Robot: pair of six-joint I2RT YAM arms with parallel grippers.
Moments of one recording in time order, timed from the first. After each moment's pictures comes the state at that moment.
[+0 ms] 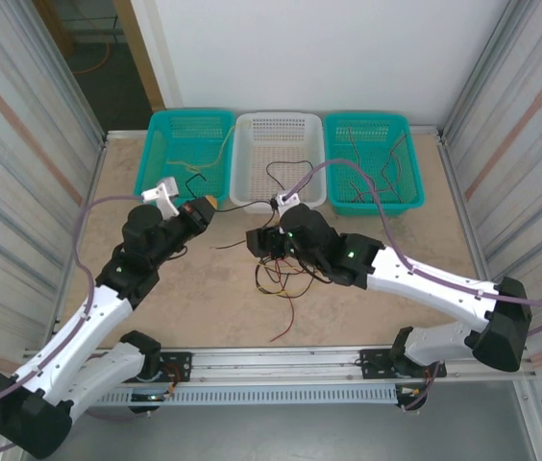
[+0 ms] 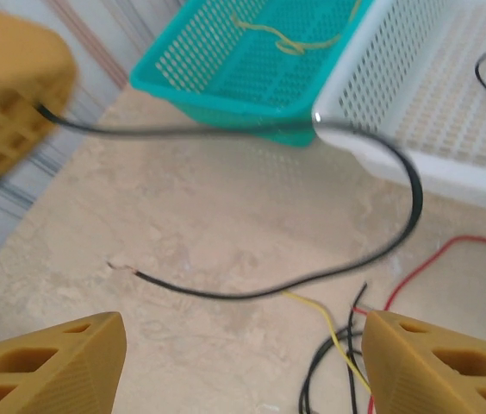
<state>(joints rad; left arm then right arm) -0.47 0.85 0.70 -0.02 0.11 -0.92 1.04 1.29 1.09 -0.35 0.24 0.59</state>
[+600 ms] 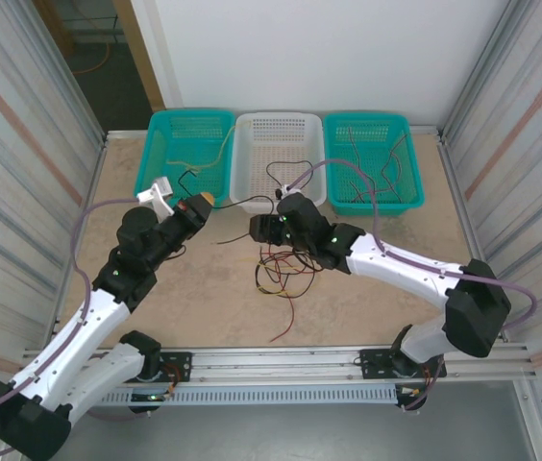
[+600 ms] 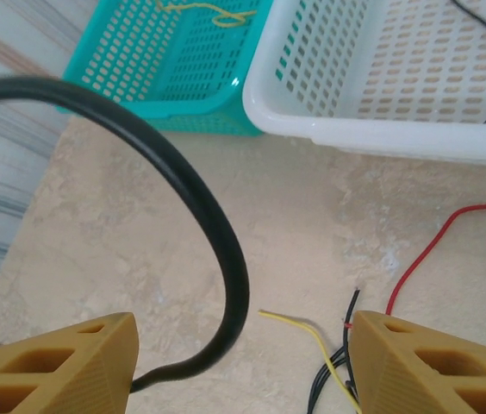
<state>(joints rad) -0.47 0.81 0.70 -0.01 0.11 -1.01 0.91 1.45 1.05 -0.20 0.13 0.72</state>
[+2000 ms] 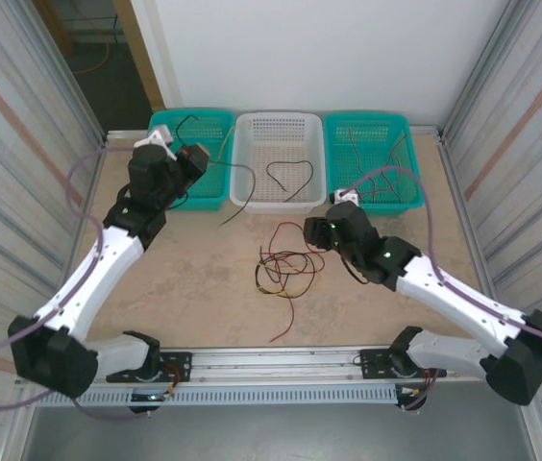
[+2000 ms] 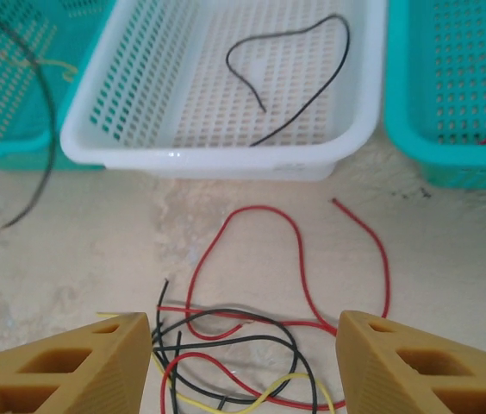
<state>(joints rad) -0.35 1.25 1.14 -0.11 0.02 -0.88 0.78 1.06 0.89 -0.46 0.33 0.62</state>
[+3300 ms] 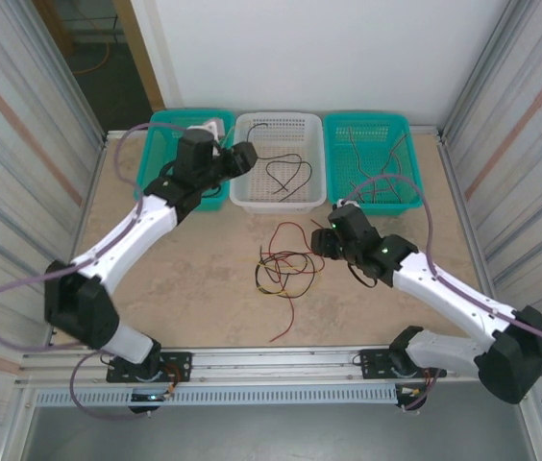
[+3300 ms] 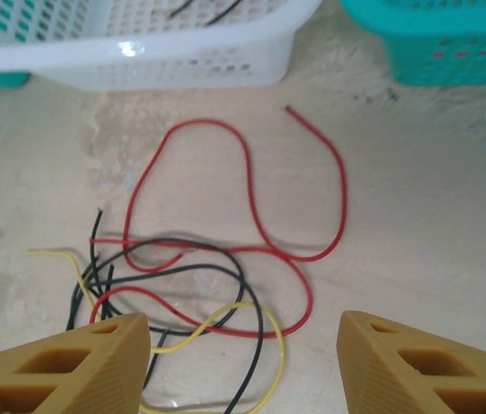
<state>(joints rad) -0.49 1.47 1.29 -0.23 0.04 -0.66 0.70 1.14 0.85 -0.56 0.19 0.62</state>
